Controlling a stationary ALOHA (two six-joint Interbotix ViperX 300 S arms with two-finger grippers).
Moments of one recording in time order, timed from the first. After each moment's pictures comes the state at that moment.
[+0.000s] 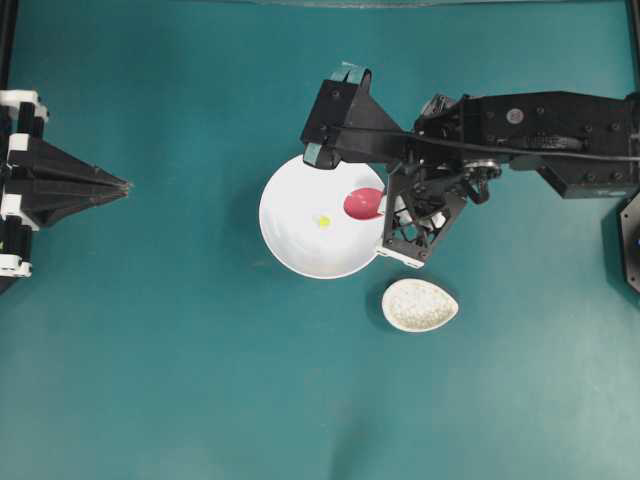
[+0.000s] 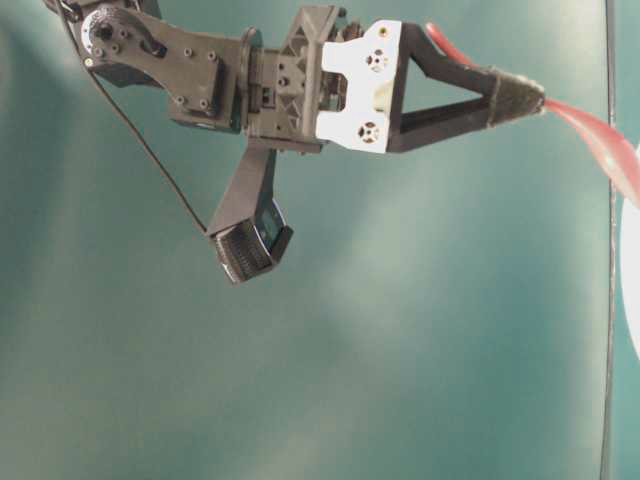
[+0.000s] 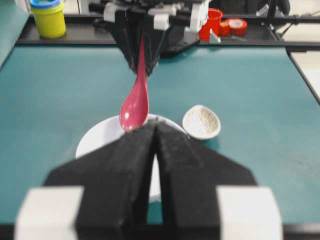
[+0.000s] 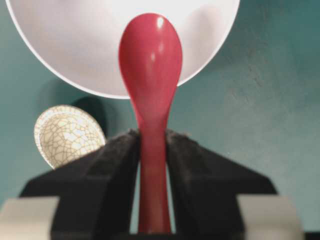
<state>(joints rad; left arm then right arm) 0.00 -0.97 1.18 0.01 -0.13 0.00 -0.04 0.01 0.20 -0.04 1.14 0.36</state>
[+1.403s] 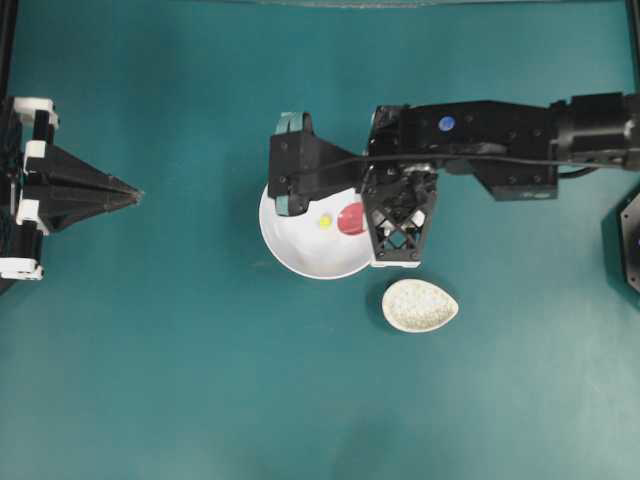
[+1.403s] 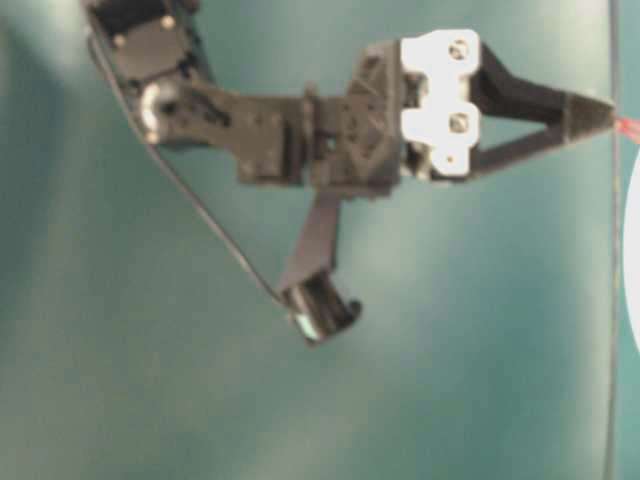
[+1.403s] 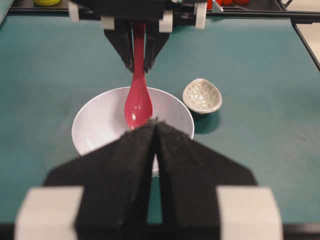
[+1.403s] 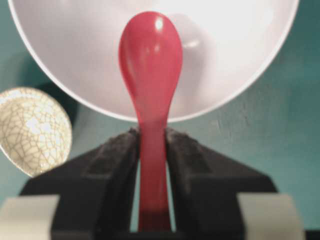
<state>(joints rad) 0.00 -0.92 1.18 0.01 -0.10 -0.01 -0.06 0.18 0.11 -0.02 1.18 -0.02</state>
